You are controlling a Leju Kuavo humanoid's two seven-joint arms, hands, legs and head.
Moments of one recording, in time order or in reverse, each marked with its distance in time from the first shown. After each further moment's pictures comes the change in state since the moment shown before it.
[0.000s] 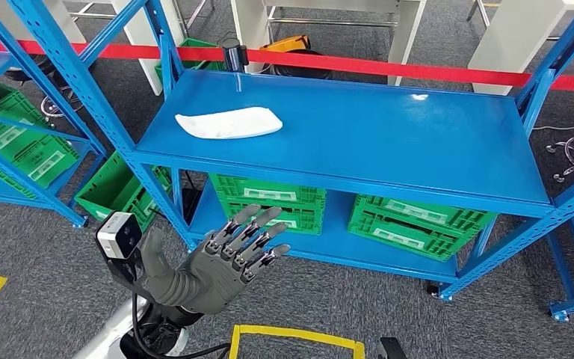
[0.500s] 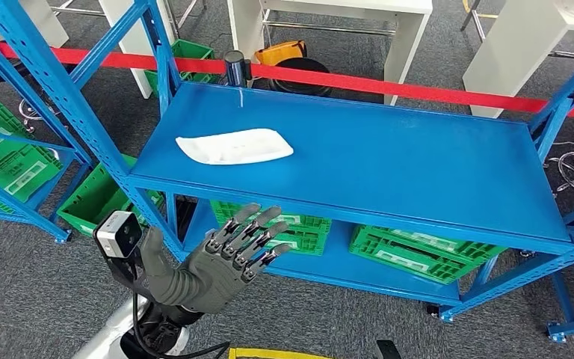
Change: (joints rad) left arm -0.004 -0.005 -0.004 -0.003 0.000 -0.002 -0.002; right arm 0.007 0.008 0.000 0.000 -0.009 -0.003 0.005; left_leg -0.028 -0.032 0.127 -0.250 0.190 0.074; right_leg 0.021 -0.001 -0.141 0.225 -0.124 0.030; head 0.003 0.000
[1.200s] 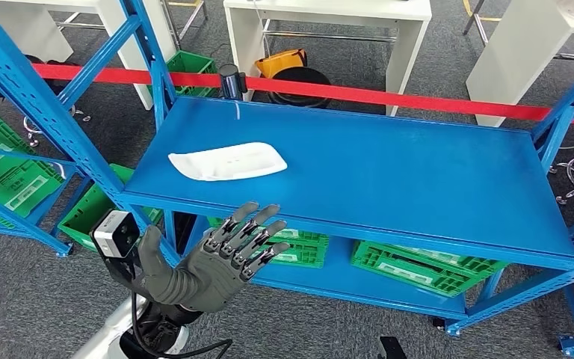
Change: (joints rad) left arm -0.007 0.001 0.004 0.004 -0.001 -0.004 -0.003; right arm -0.007 0.003 0.000 -0.001 -0.003 -0.006 -0.001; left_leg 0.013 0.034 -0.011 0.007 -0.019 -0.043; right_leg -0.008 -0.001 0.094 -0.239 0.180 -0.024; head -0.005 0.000
